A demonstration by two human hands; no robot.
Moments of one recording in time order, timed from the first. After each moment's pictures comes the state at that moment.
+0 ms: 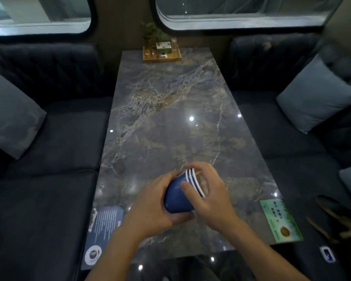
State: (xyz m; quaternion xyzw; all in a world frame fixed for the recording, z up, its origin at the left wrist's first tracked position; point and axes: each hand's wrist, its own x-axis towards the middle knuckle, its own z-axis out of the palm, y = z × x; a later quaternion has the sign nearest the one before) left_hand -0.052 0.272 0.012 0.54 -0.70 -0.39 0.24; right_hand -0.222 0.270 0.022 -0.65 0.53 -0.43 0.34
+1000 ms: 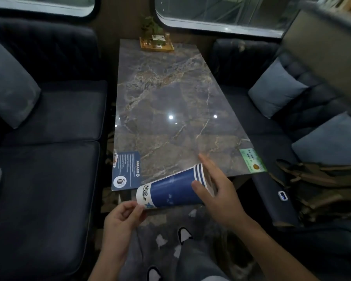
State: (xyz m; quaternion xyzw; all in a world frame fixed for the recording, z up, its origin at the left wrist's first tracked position) left_hand 0.082 0.552 -0.054 0.54 -0.25 -0.61 0.52; right_hand -0.148 0.522 0.047 -0.63 0.59 -0.37 0.35
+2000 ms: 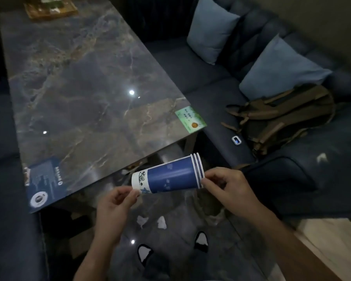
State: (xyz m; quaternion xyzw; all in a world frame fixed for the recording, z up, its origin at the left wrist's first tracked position) left_hand -0.100 0.536 -0.052 0.59 -0.47 -0.57 0.33; right_hand -0.371 0.613 -0.002 -0.53 0.70 -0.37 0.30
